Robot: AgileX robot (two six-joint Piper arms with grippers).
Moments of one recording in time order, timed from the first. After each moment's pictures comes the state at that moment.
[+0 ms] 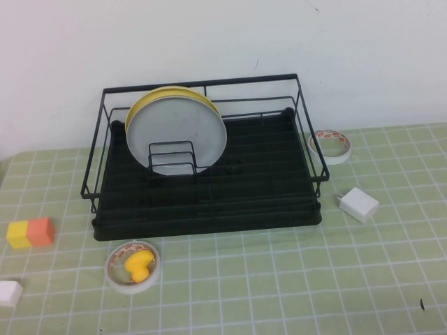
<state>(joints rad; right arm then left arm) -0.02 -0.01 0.03 0.06 0.33 -0.37 -0.05 -0.01 0.02 0.01 0.35 -0.13</state>
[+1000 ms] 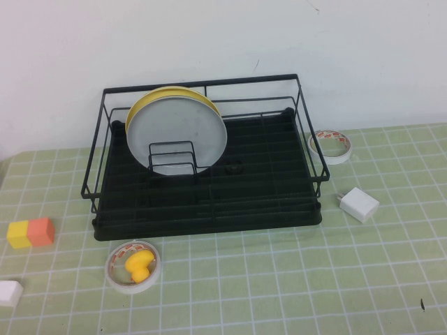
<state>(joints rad) -0.02 -0.01 0.02 -0.07 0.41 0.08 -0.05 -0.01 0.02 0.01 0.35 -0.13</state>
